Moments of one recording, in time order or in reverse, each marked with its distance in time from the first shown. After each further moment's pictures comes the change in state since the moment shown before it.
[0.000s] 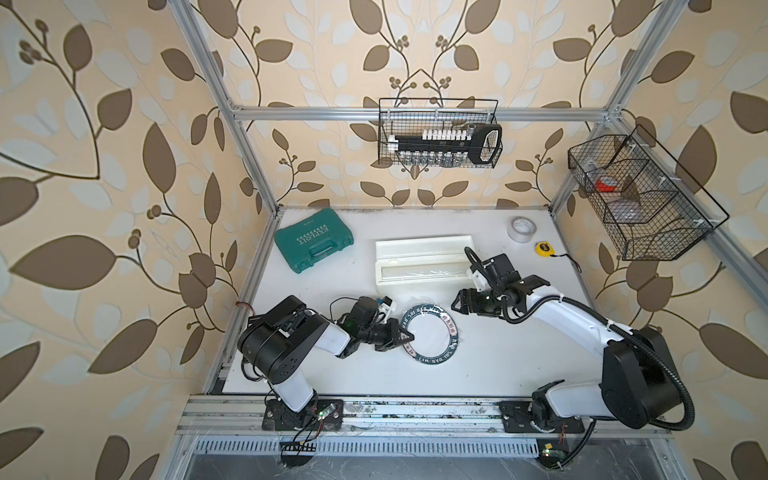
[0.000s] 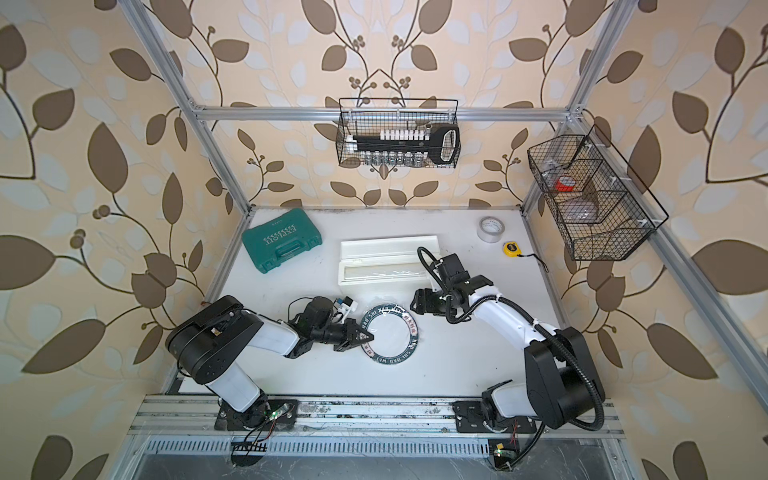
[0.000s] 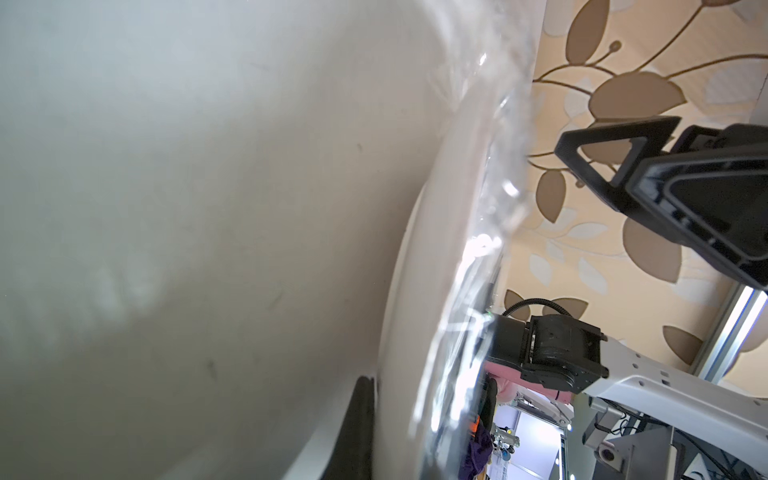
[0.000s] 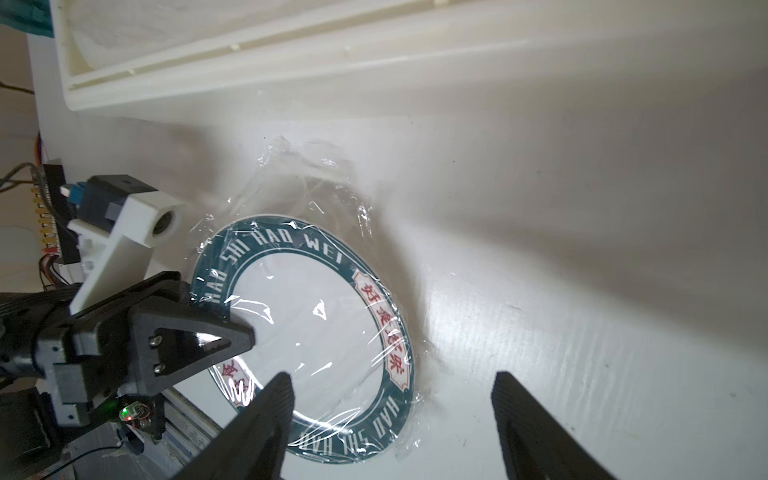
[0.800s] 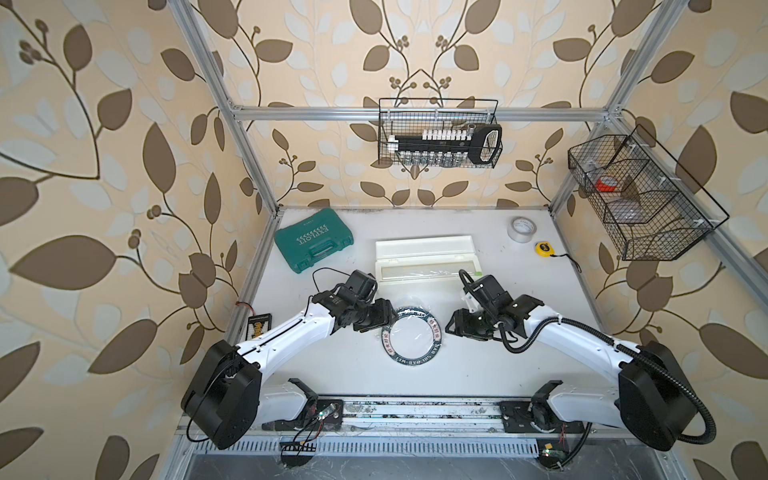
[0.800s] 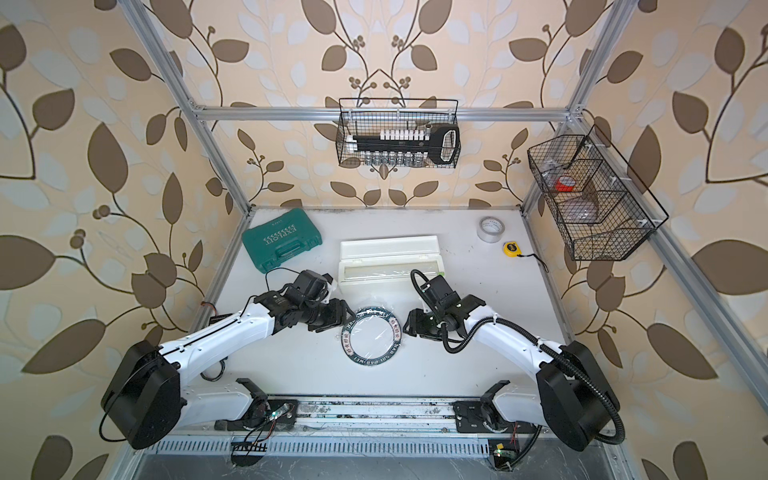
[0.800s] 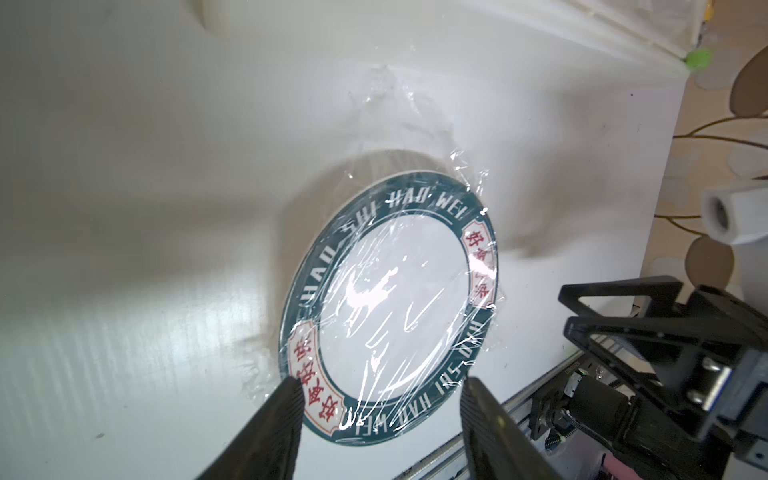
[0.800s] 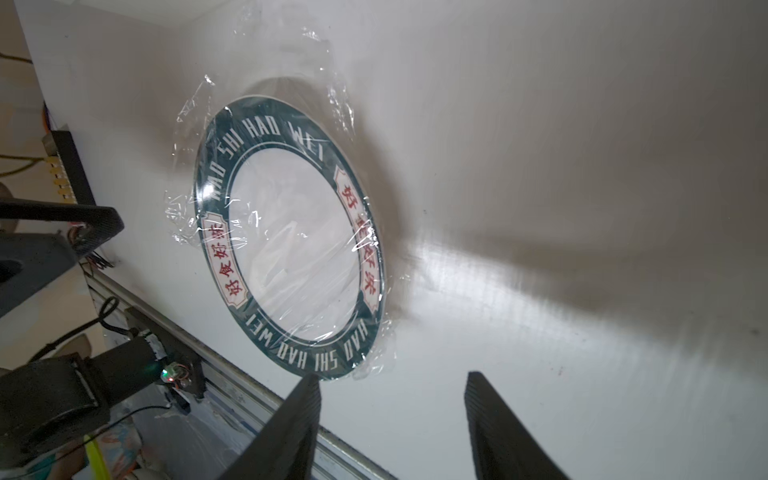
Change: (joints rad) left arm 0.040 -0.387 0.410 -1.110 -0.385 0.279; right arm 0.221 -0.091 -0.137 0.040 0.007 0.298
